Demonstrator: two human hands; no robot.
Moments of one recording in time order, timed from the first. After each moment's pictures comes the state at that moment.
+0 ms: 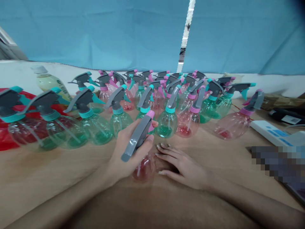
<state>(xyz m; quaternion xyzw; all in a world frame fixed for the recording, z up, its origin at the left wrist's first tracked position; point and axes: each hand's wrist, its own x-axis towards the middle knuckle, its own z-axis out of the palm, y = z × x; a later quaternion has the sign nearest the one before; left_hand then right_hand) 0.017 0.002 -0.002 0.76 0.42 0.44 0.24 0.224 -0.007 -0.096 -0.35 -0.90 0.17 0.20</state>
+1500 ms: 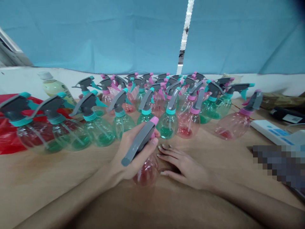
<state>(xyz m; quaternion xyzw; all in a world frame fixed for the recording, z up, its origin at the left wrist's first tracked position) 0.014 -0.002 0.007 0.79 0.38 0.40 0.25 0.223 -0.007 -0.099 -0.34 -0.90 0.16 0.21</state>
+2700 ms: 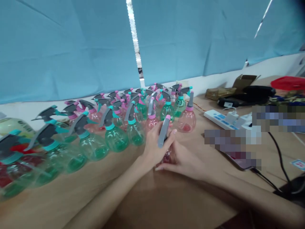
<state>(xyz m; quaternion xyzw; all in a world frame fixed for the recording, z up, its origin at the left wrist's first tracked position) 0.174 0.010 -0.006 0.81 0.27 0.43 0.28 0.297 -0.045 -0.054 -0.44 -0.77 0.20 0.42</state>
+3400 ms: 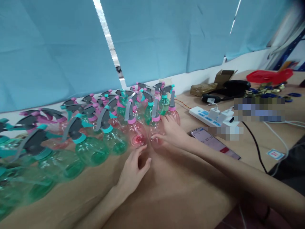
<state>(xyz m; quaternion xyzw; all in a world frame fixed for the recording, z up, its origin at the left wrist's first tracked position) 0.143 0.019 -0.075 0.86 0.40 0.25 0.21 0.364 0.029 -0.050 -0.60 -0.71 -0.06 0.35</state>
